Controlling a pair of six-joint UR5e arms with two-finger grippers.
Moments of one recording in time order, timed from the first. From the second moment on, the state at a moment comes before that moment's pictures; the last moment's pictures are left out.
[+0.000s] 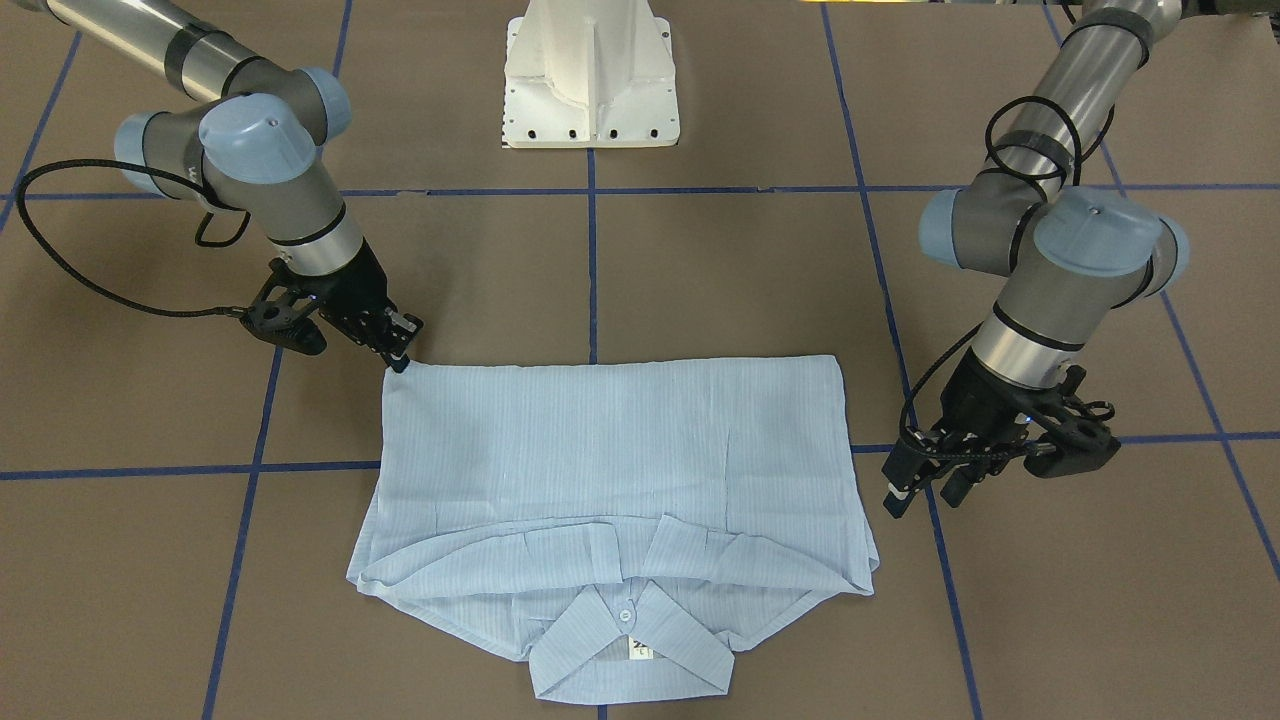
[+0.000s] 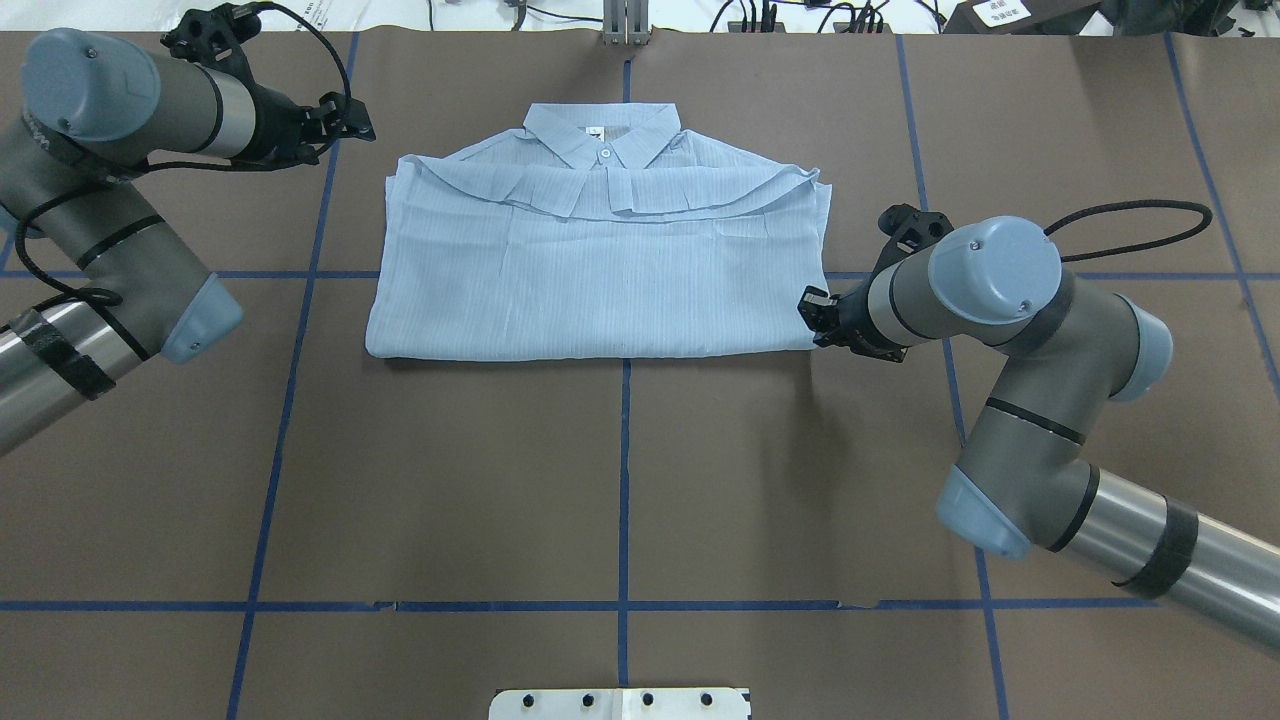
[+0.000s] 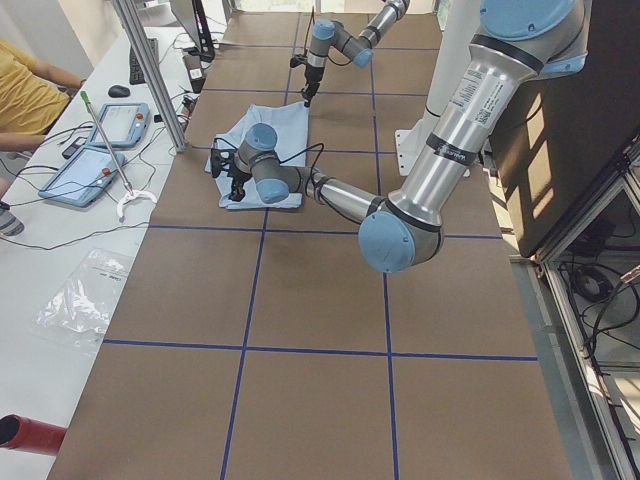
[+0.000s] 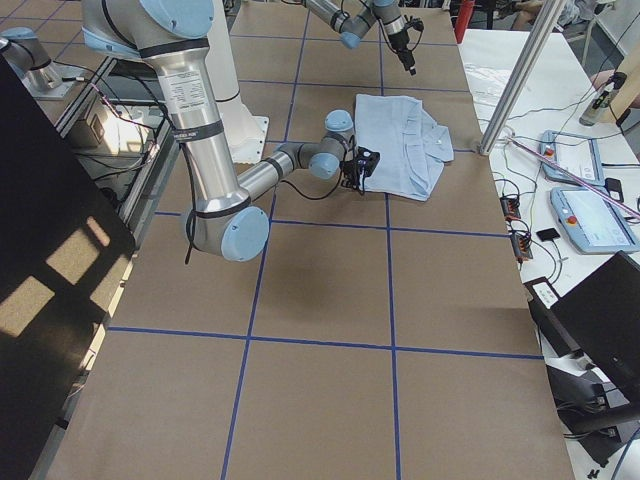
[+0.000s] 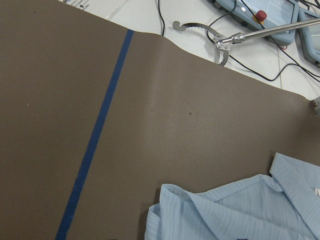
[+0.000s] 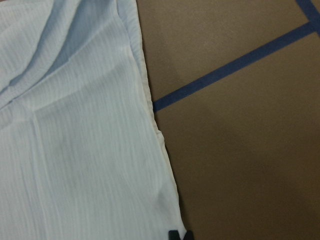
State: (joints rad) left arm -0.93 -2.07 -1.37 -2.38 -1.87 -1.33; right arm 0.64 -1.24 1.75 -1.15 1.86 1.63
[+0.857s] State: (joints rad) left arm -0.89 -1.93 -1.64 -2.37 -1.95 -1.43; right arm 0.42 -1.60 2.19 -1.15 2.16 1.97
